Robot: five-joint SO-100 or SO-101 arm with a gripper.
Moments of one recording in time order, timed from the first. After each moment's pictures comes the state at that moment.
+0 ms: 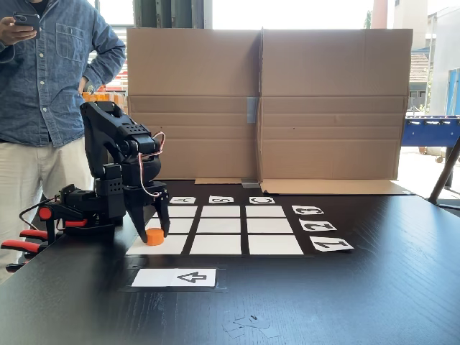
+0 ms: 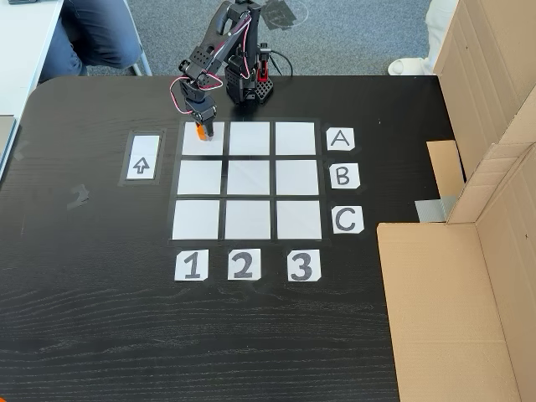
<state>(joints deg) 37.1 103.9 133.2 63.5 6.2</state>
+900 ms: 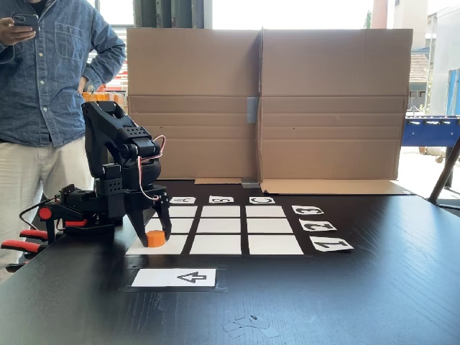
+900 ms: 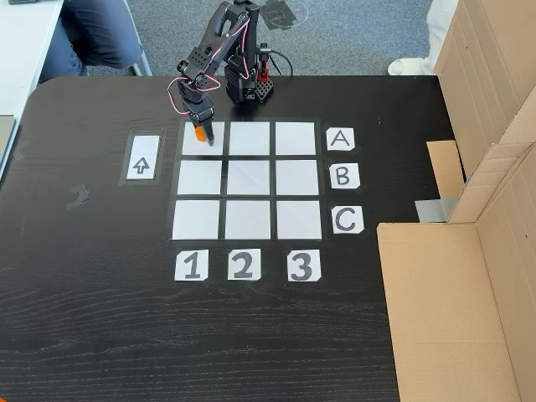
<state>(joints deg) 38.5 102.6 133.0 61.3 6.2</state>
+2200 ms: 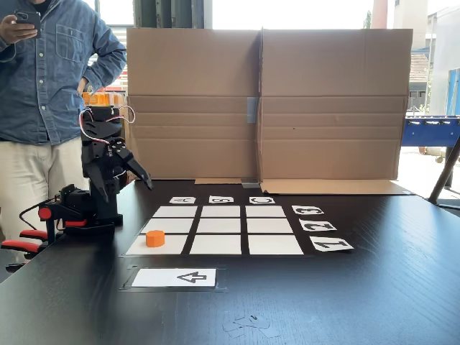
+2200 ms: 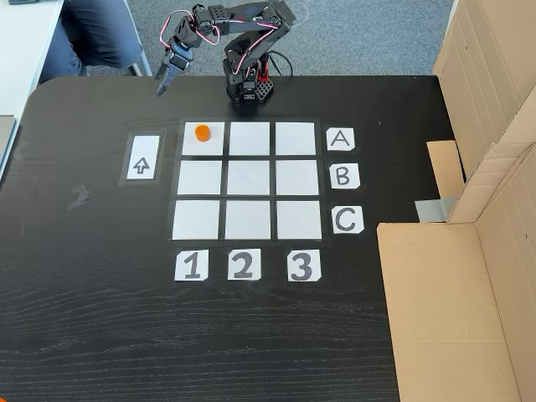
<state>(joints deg) 69.3 145.8 134.6 62.6 8.8</state>
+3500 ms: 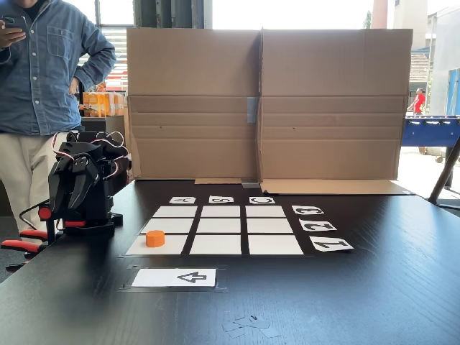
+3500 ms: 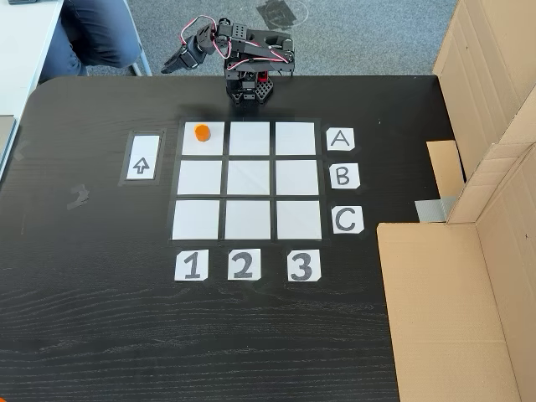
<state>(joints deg) 87.5 180.9 167.2 54.4 8.8</state>
